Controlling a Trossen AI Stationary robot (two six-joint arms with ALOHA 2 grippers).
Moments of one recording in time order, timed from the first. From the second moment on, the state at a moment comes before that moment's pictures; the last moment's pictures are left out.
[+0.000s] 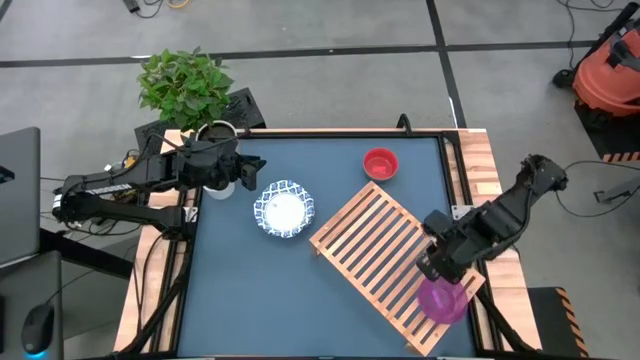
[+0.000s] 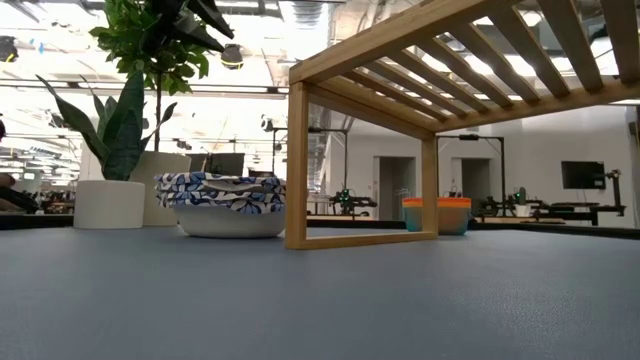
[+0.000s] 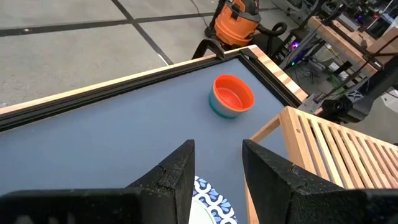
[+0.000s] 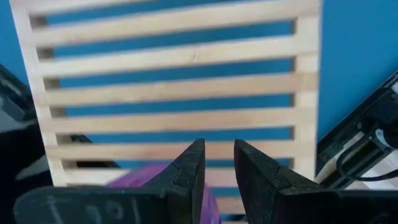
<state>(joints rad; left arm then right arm) 0.18 0.91 0.99 -0.50 -0.37 -0.66 0.66 1.33 1.52 -1.57 0.13 1.54</state>
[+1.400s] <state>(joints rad) 0.18 0.91 0.99 -0.51 -0.33 -0.70 -0.15 1.25 1.52 -1.06 0.42 0.68</state>
